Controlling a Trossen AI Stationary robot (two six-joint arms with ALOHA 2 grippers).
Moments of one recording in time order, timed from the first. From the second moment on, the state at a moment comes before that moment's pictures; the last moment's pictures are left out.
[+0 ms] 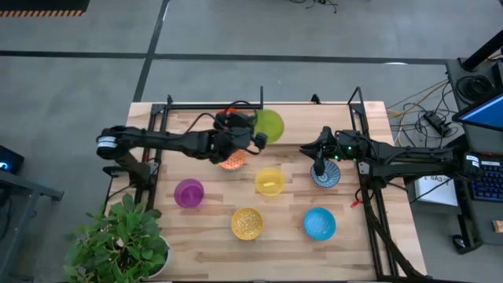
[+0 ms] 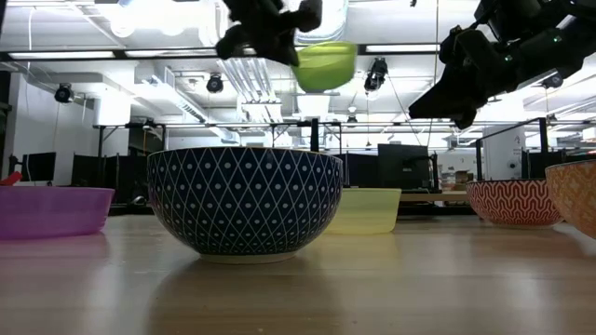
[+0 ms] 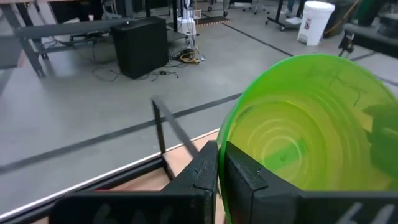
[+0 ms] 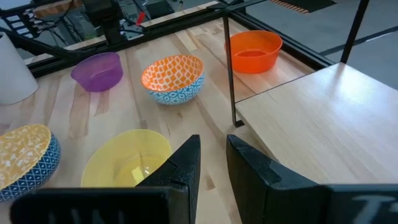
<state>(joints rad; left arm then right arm) 0.02 1.66 1.37 -0.20 -0.93 -0.48 -0.27 0.81 0.37 0.09 -0.03 0.18</state>
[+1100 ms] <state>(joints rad) 0.05 1.99 1.59 -0.18 -1.01 -0.43 -0.27 0.81 0.37 0.09 -0.03 0.18</state>
